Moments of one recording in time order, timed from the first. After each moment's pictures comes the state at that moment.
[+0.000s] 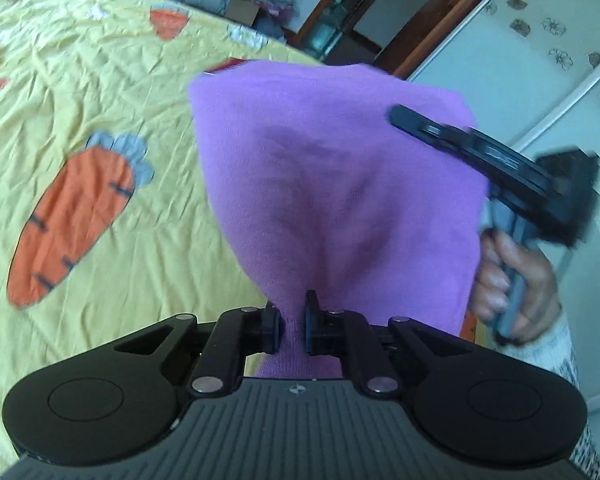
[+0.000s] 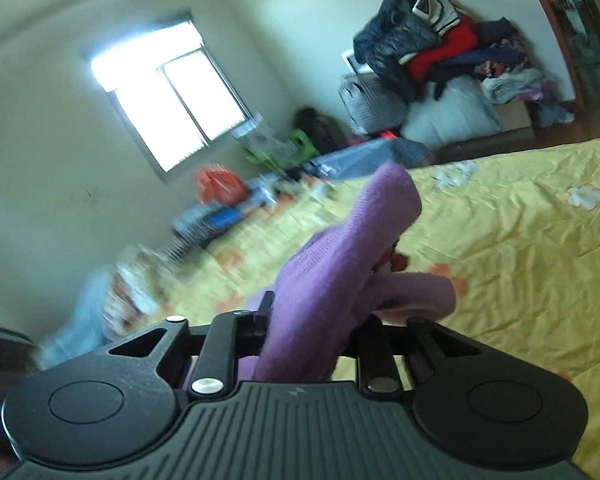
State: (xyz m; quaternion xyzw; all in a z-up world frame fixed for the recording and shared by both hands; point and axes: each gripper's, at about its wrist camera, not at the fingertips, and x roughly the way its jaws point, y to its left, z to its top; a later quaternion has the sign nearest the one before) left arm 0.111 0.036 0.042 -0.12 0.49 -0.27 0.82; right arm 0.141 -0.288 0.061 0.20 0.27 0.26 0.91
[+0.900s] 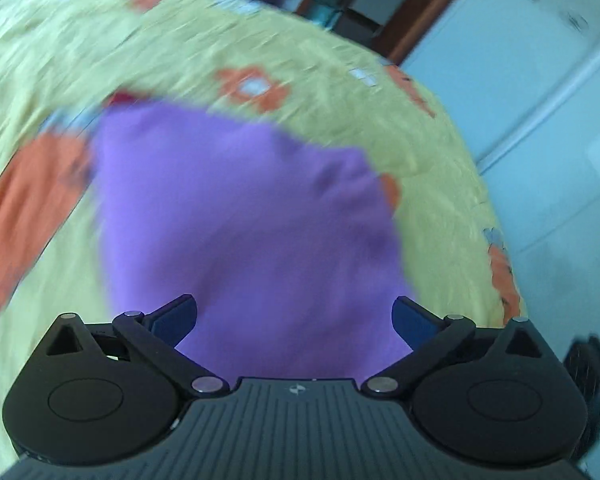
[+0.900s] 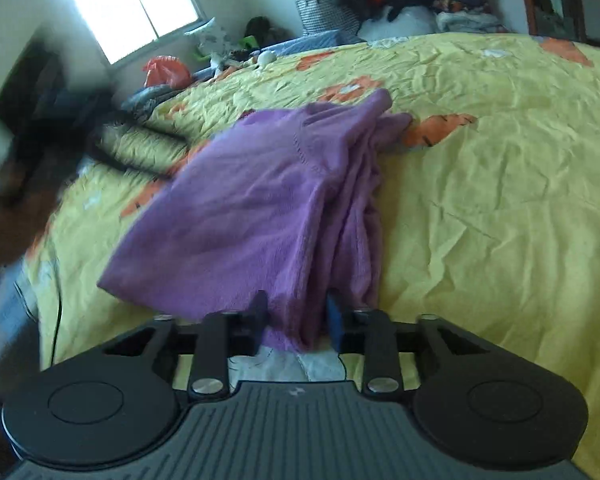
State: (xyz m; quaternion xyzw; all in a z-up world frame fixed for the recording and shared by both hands) left arm 0.150 -0.026 -0.012 -0.07 0.49 -0.28 0.82; right arm -0.037 -0.279 -0.049 0.12 0.37 0.21 0.90
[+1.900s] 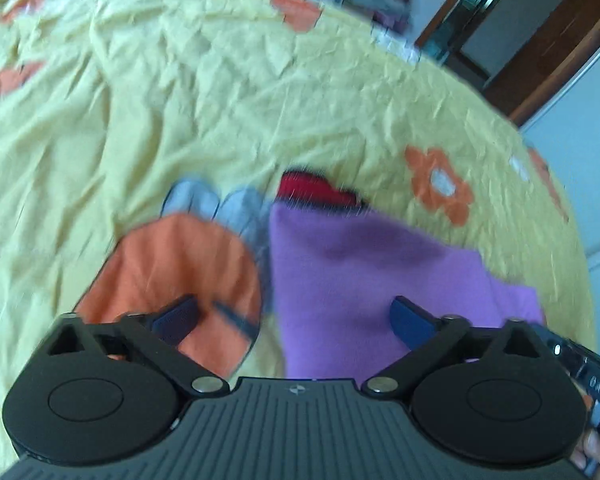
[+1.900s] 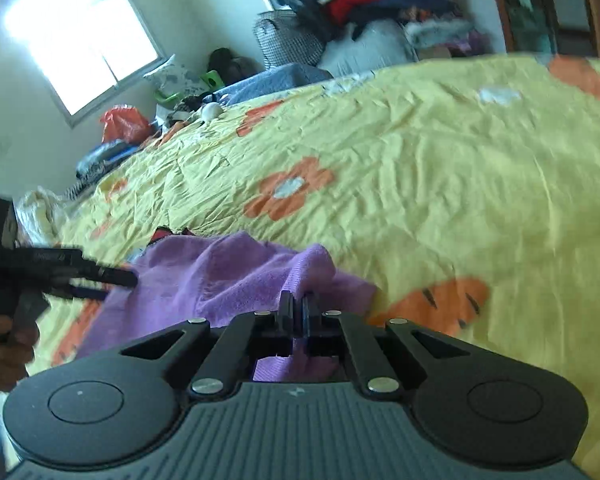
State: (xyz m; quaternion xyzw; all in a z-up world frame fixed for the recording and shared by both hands) left arm 0.270 0.052 -0.049 -0.12 0.50 -0.12 0.85; right arm 0.146 -0.304 -0.039 0.16 0.36 0.16 0.91
